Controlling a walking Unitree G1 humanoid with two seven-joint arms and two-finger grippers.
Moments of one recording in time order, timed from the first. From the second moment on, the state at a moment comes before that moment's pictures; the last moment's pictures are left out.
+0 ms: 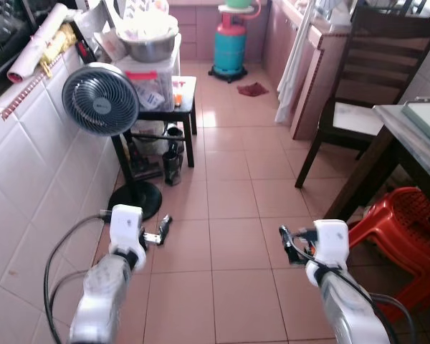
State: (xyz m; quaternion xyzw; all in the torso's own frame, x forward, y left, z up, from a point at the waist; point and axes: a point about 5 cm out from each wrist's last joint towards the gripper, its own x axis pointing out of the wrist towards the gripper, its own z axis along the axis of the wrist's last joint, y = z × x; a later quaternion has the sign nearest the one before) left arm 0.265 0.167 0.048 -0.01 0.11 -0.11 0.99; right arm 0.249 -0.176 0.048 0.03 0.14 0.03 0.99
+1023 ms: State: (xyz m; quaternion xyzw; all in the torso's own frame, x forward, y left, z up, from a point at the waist) left arm 0.243 0.156 0.077 0.02 0.09 -0.15 0.98; right arm 0.217 -0.179 0.085 -0.01 0.09 0.03 1.00
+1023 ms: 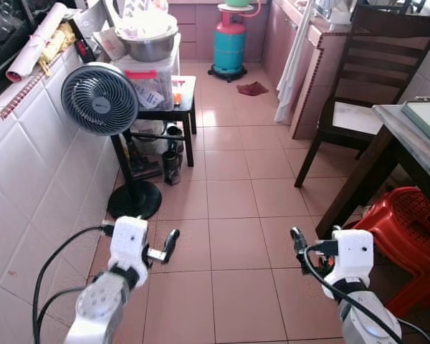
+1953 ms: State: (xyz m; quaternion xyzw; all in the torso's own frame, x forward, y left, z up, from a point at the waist) left arm 0.264 0.149 0.093 -0.01 0.05 -0.14 0.99; right arm 0.232 -0.177 0.092 -0.03 0.08 0.02 1.00
